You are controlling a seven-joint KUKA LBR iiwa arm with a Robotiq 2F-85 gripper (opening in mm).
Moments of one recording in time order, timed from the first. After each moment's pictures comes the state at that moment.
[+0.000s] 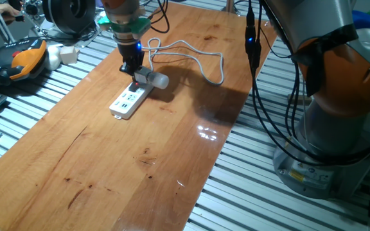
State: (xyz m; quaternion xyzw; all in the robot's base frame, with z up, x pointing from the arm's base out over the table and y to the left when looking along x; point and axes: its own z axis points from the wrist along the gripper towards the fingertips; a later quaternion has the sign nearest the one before) arm 0.635 -0.068 0.052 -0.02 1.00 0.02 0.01
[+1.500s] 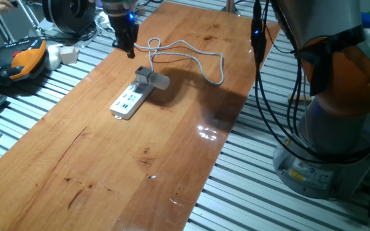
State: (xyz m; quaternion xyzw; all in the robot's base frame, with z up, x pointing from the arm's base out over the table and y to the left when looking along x) arm 0.630 -0.072 0.147 -0.03 1.00 -0.02 0.01
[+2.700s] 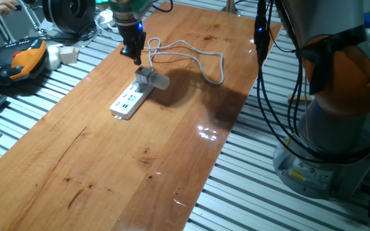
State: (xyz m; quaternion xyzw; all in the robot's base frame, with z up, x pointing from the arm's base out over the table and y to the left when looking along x) arm 0.619 -0.076 0.125 -0.01 1.00 -0.01 0.01
